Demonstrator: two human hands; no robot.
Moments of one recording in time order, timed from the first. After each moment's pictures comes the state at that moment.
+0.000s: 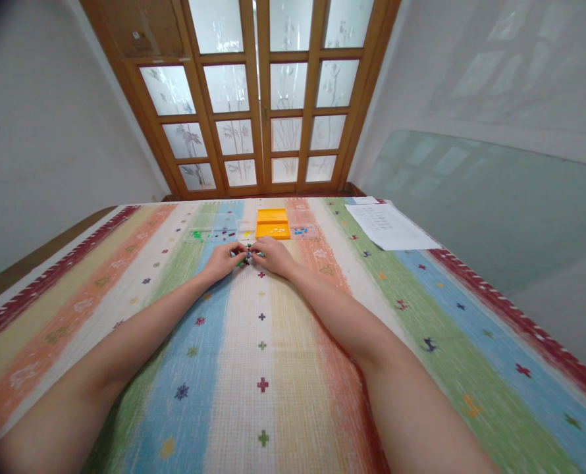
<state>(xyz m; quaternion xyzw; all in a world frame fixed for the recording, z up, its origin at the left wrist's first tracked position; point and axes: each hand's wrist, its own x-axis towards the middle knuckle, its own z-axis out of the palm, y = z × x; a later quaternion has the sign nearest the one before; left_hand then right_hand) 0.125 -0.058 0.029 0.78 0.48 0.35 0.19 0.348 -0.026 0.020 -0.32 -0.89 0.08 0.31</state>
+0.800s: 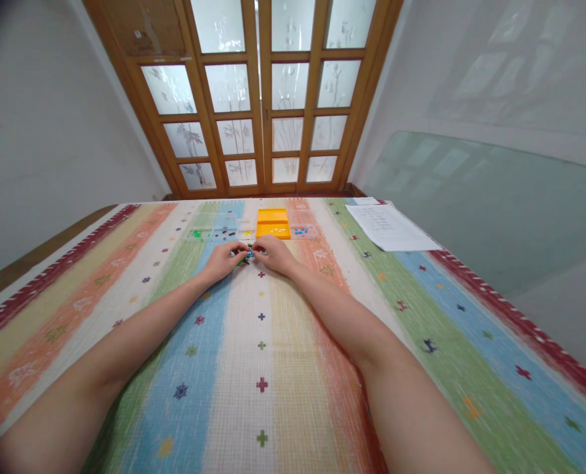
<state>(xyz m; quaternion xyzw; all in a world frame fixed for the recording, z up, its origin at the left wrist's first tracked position) 0.126 -0.060 0.030 0.79 0.48 0.35 0.17 0.351 -0.023 0.024 -0.32 -0.87 0.14 0.34</state>
